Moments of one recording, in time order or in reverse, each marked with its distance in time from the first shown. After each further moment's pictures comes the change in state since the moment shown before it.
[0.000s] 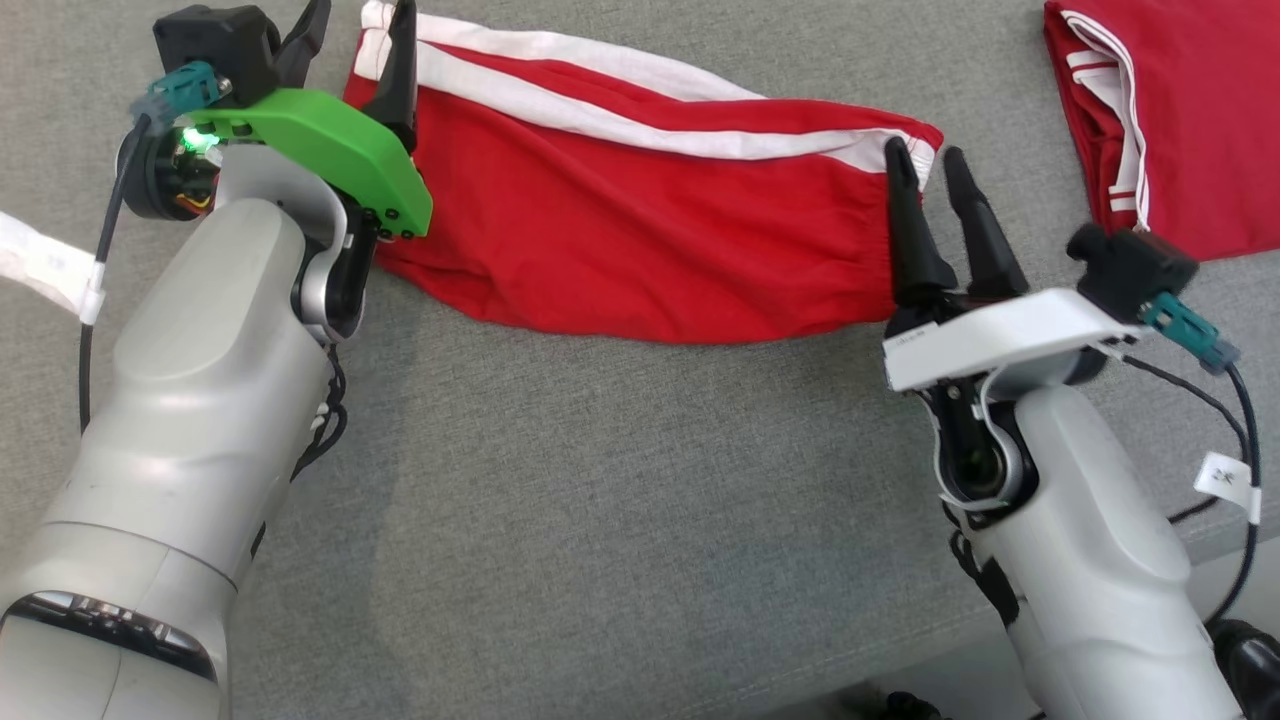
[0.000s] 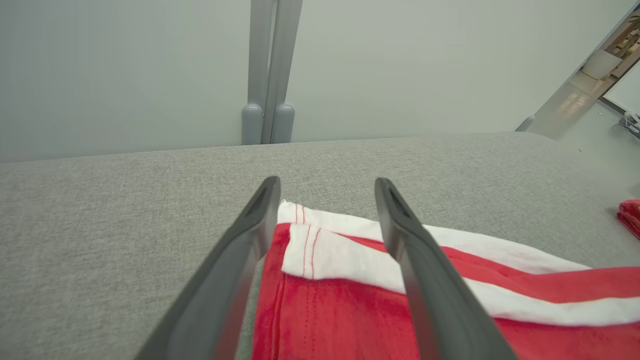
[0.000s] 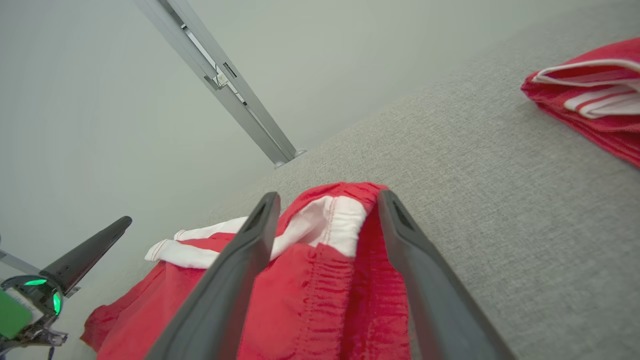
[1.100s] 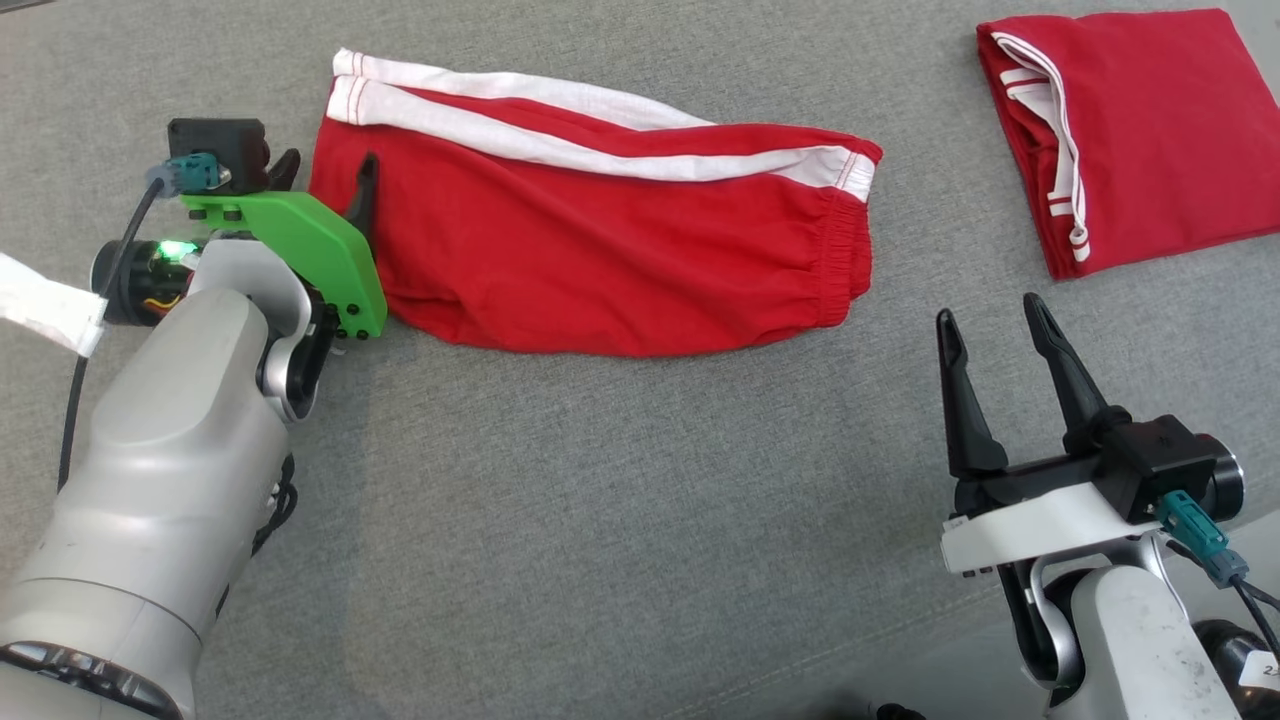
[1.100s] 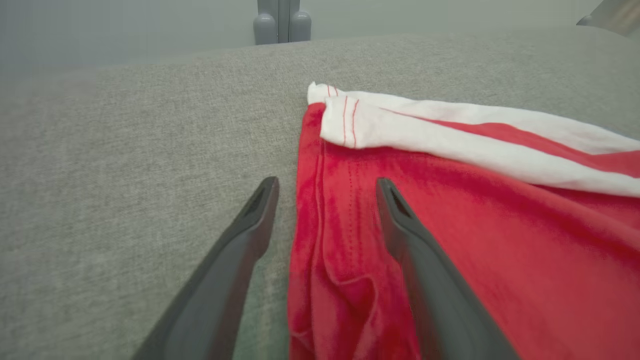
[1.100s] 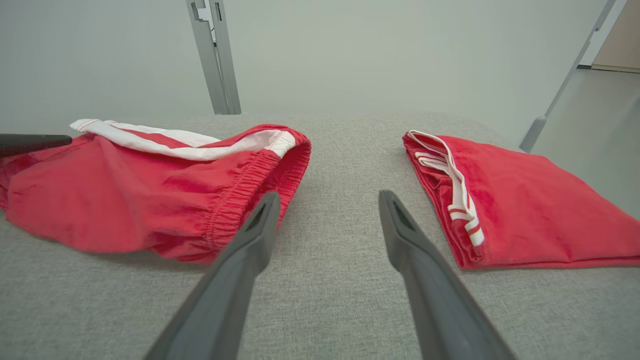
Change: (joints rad) left arm 0.085 0.063 -0.055 0.074 0.002 0.009 0.158; right arm 0.394 -0.001 -0.144 -0.332 -0.601 0.000 0.028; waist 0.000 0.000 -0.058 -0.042
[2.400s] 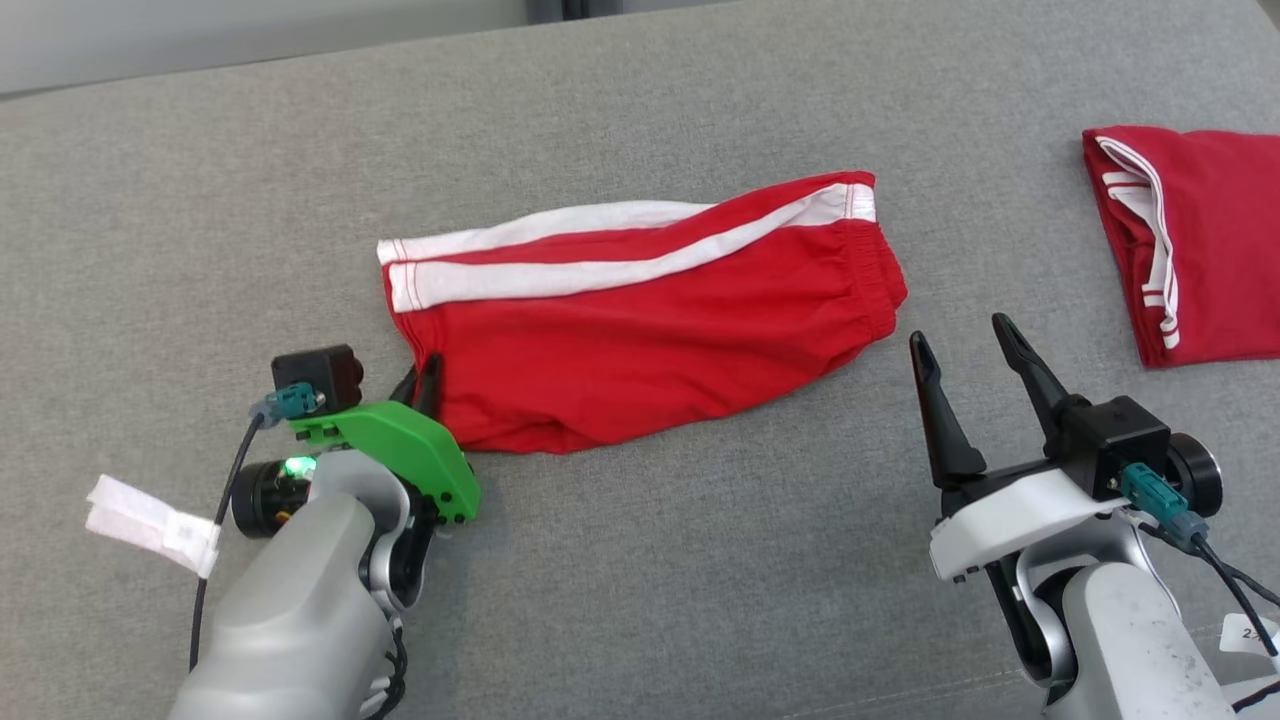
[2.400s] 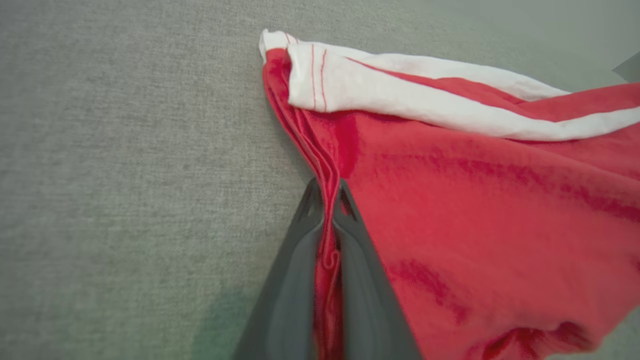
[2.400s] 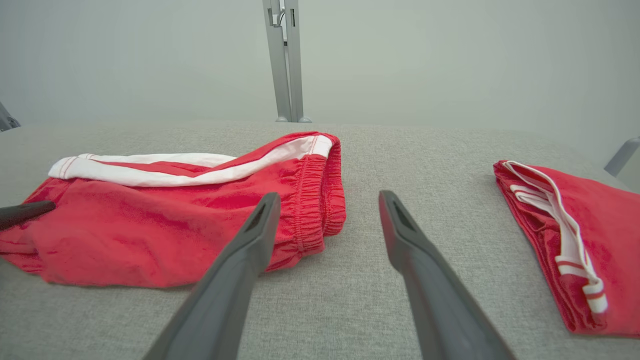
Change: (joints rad) left arm 0.325 -0.083 0.042 -0.097 -0.115 0.052 -0.114; right arm -0.014 -0.015 0.025 0.034 -0.013 0.000 0.127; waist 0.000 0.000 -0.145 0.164
